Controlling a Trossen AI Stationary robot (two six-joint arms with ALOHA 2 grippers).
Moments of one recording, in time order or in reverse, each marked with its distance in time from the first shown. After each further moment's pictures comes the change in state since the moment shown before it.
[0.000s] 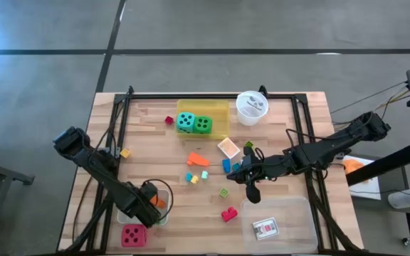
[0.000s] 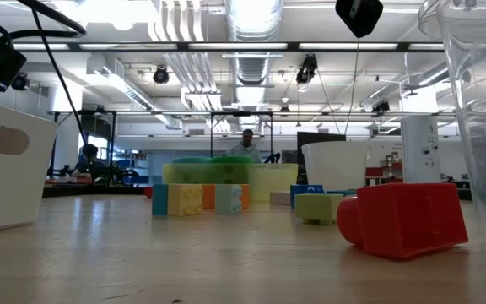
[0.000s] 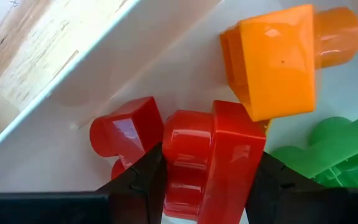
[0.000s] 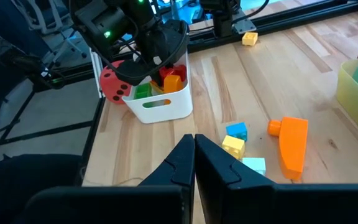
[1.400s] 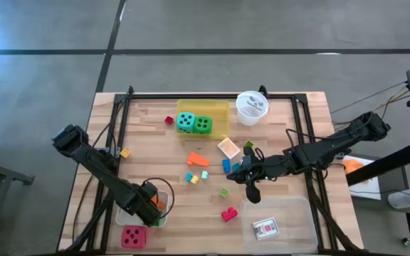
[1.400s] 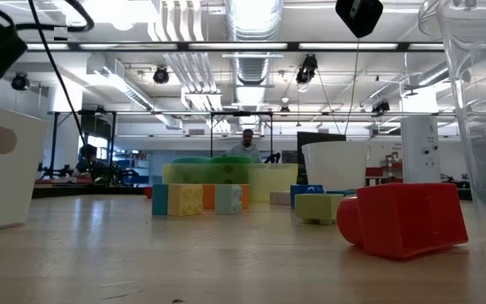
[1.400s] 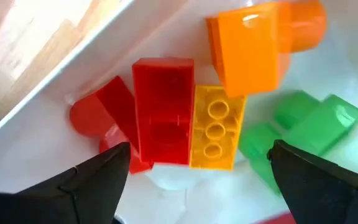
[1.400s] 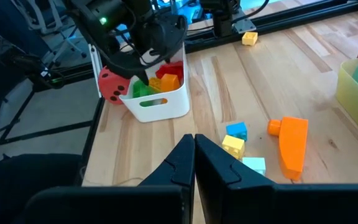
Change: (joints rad) left arm 0.030 -0.034 0.048 -0.043 0.106 0.005; right arm 0.000 0.000 0.000 -0.001 0.000 0.001
